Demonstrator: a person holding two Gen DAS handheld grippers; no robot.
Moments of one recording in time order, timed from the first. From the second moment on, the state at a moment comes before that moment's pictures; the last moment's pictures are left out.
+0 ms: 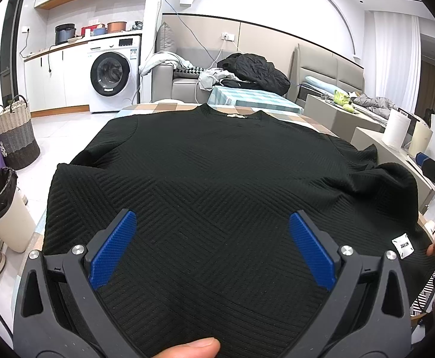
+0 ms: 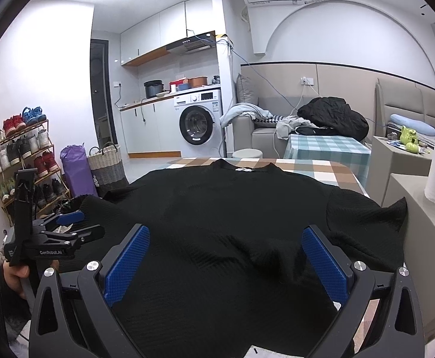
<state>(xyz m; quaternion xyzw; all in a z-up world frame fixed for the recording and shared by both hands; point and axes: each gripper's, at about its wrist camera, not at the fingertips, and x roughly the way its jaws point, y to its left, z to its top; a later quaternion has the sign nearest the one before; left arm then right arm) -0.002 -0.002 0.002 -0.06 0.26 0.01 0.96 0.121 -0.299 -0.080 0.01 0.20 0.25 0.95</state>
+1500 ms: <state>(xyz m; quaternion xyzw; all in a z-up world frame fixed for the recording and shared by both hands) 0.000 0.057 0.037 -0.07 0.27 0.06 0.96 0.160 -0.348 -0.077 0.06 0.30 0.11 0.95</state>
